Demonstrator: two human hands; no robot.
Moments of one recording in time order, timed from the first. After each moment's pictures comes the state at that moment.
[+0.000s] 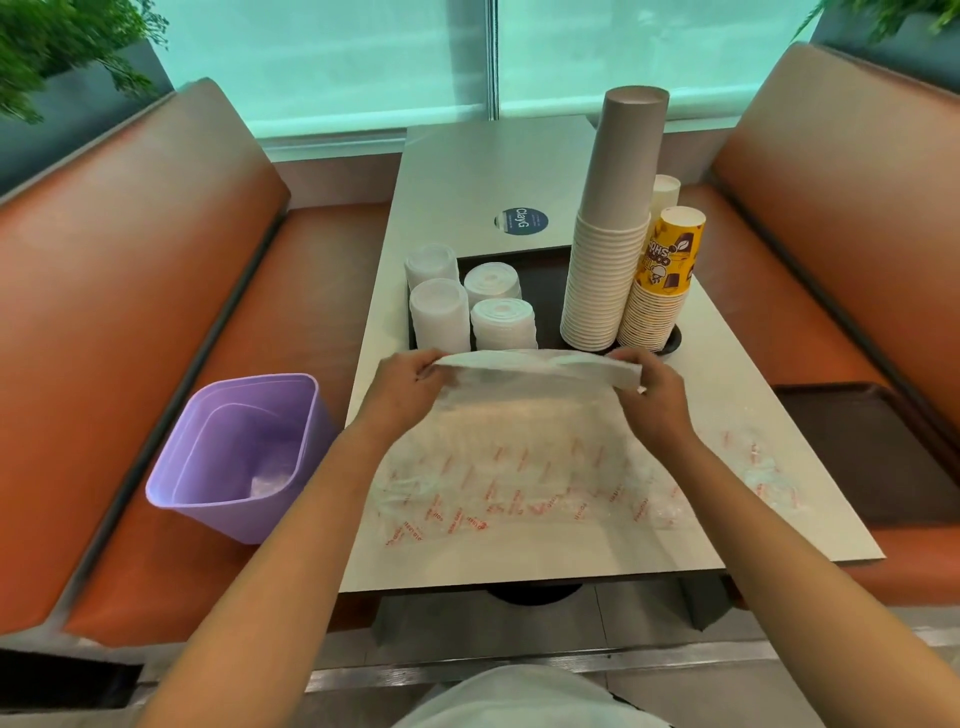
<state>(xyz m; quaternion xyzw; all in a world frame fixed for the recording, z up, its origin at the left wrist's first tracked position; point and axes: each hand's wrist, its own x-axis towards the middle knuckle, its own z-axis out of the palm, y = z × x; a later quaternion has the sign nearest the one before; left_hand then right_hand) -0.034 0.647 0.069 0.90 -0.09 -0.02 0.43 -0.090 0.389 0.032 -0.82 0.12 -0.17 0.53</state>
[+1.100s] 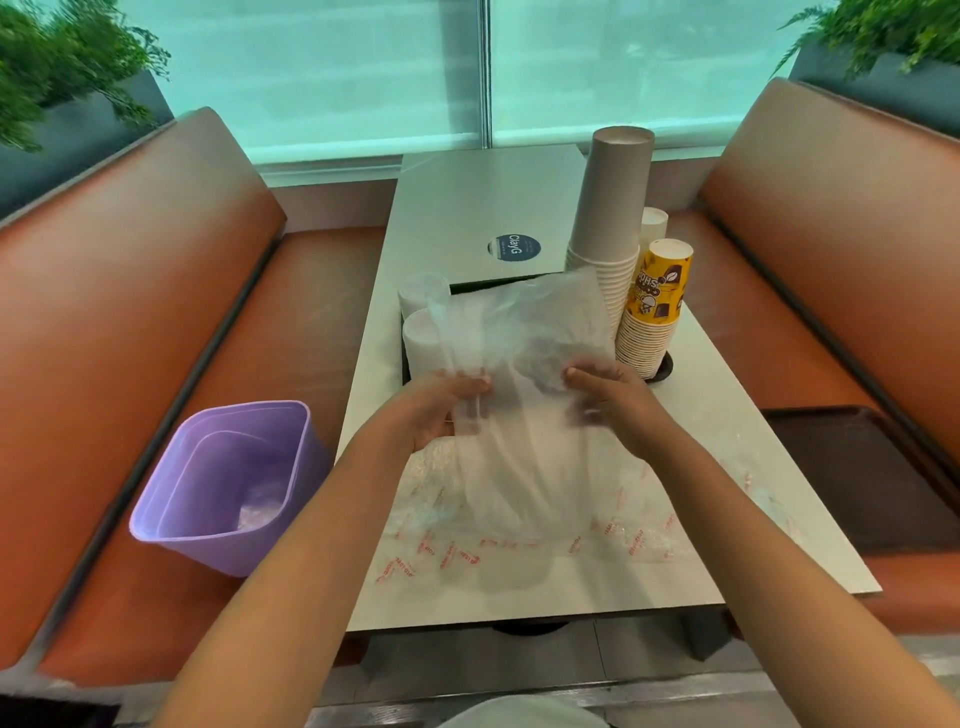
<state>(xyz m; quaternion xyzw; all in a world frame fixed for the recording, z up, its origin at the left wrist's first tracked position) -0.021 0.608 0.093 0.70 0.04 -0.29 0.65 -0.065 0.401 0.072 -0.68 0.10 0.02 0.72</state>
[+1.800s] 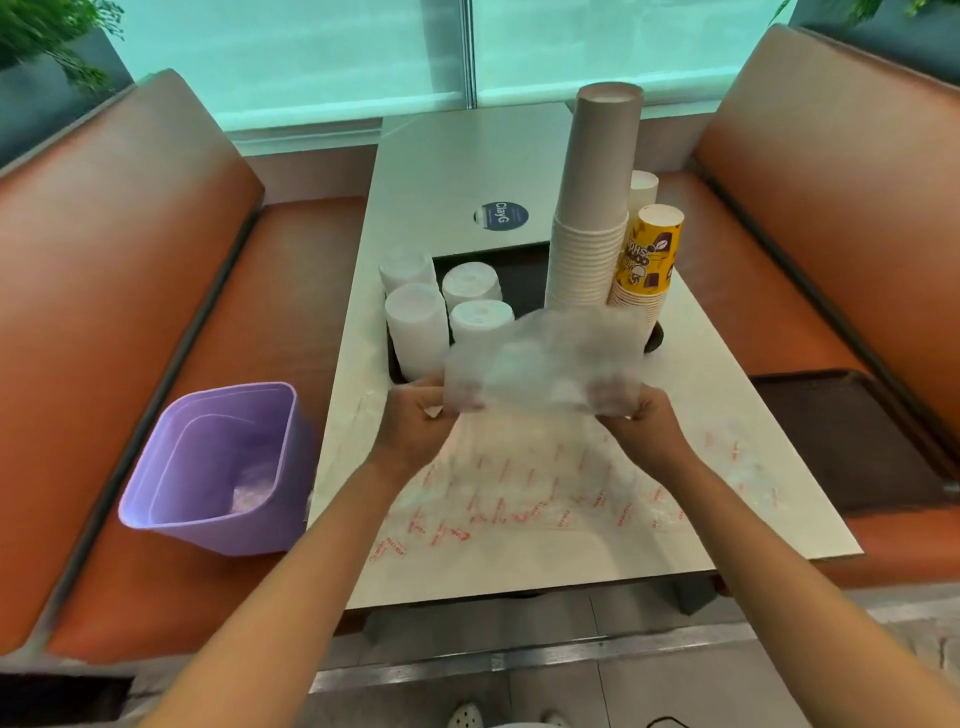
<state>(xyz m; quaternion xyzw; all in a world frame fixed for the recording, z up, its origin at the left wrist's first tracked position) -0.042 0.620 0.035 0.81 -0.24 0.09 0.53 -0.102 0.371 0.023 -0.81 0.07 -0.13 0.56</state>
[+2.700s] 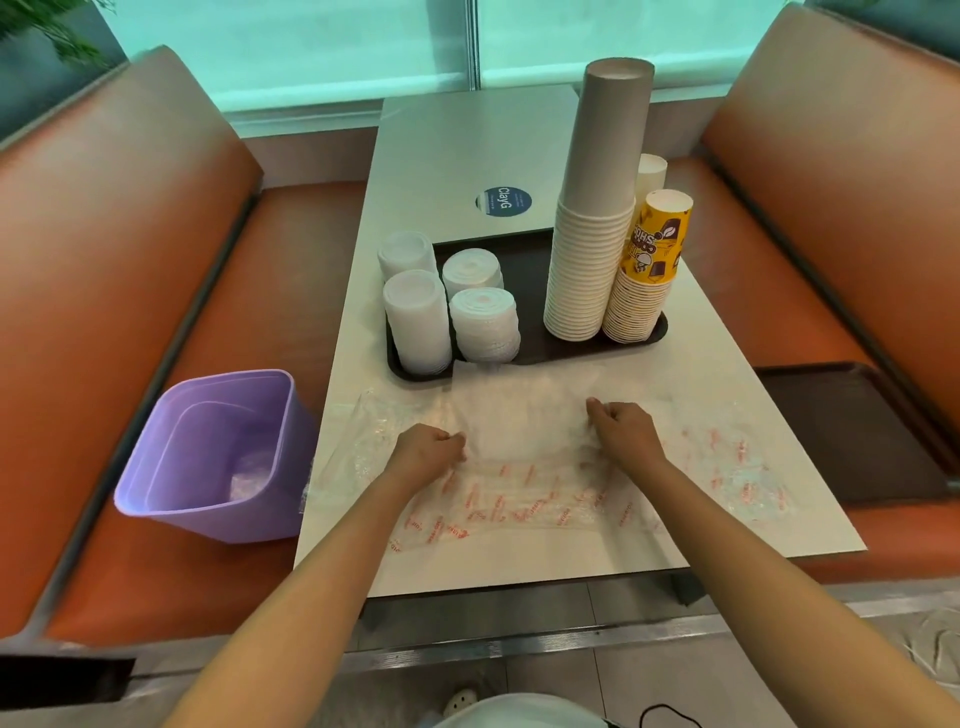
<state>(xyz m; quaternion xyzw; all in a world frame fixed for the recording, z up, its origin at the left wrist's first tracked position) -0.042 0.617 -0.018 0.89 0.05 -0.23 0.39 -0.085 0.378 -0.016 -0.85 0.28 0.04 0.45</state>
